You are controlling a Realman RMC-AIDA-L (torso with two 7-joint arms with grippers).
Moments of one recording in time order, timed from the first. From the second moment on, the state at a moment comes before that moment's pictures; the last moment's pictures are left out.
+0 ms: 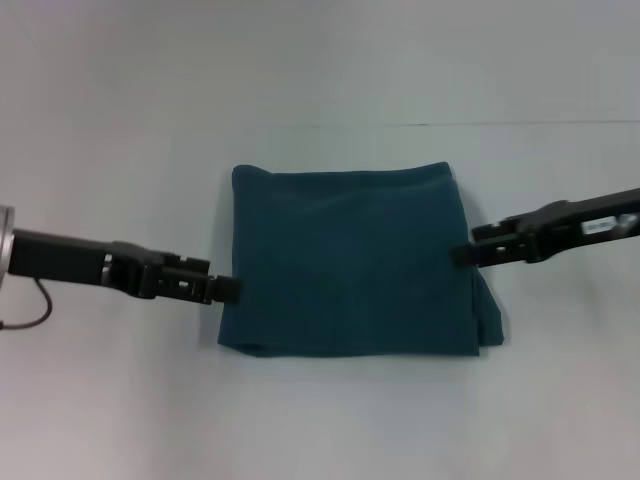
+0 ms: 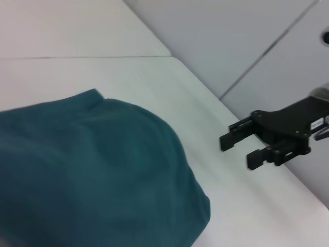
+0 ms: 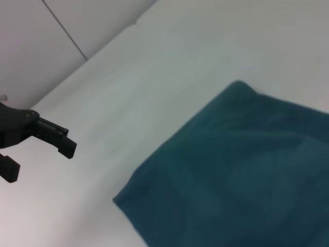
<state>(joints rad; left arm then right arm) -0.65 -2.00 0.61 0.83 2.25 1.79 -2.04 0.70 2.00 -0.80 -0.85 -2.24 -1.55 2.06</state>
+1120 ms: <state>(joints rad) -0.78 -2.02 0.73 0.80 2.28 1.72 -1.89 0.63 2.05 -0.78 -0.84 -2.10 -1.59 1.86</state>
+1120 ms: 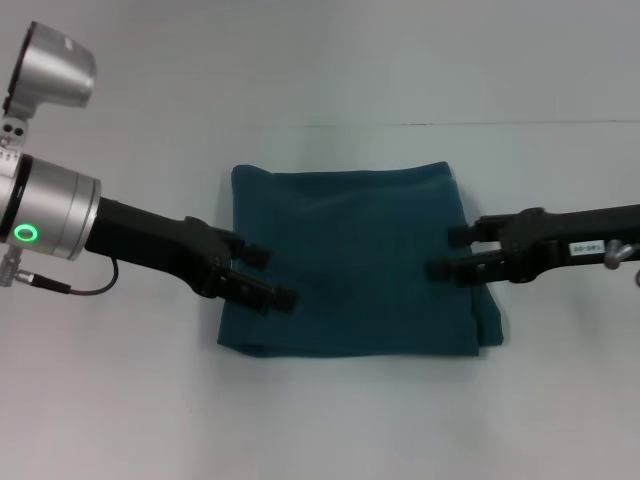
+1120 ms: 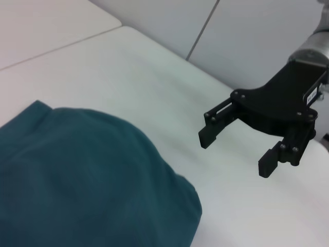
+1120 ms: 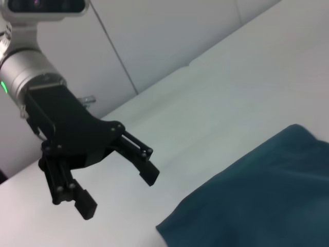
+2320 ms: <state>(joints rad) -0.77 -2.03 0.69 0.80 2.26 1.69 -1.92 0.63 2.03 -0.66 -0.84 -2.10 -1.64 1.84</state>
